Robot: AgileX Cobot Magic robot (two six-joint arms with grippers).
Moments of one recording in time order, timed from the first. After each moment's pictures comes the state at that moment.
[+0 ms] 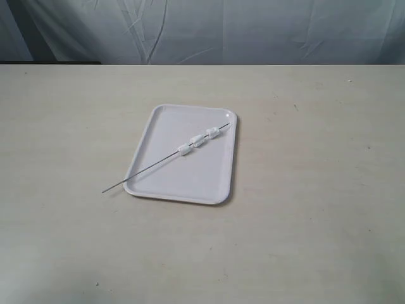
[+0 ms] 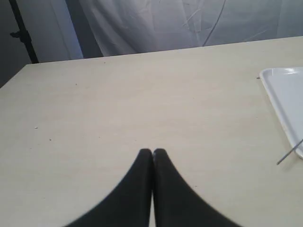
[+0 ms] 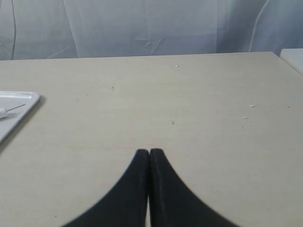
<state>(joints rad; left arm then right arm) 0.01 0.01 0.00 0.06 0.35 0.06 0.02 0.01 0.00 -0.05 0.36 0.09</state>
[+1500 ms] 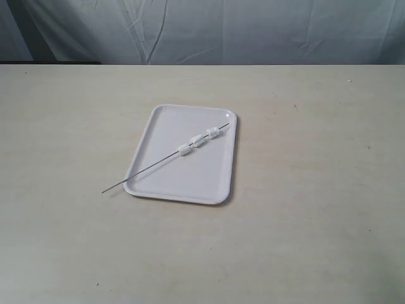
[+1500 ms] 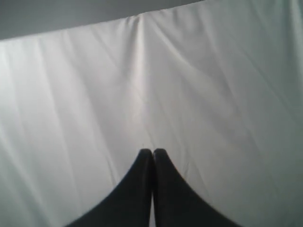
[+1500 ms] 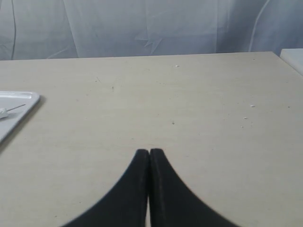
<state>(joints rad) 0.01 0.18 -0.22 0.75 -0.58 -0.46 0.02 0.01 0.00 -0.05 0.36 0.09</state>
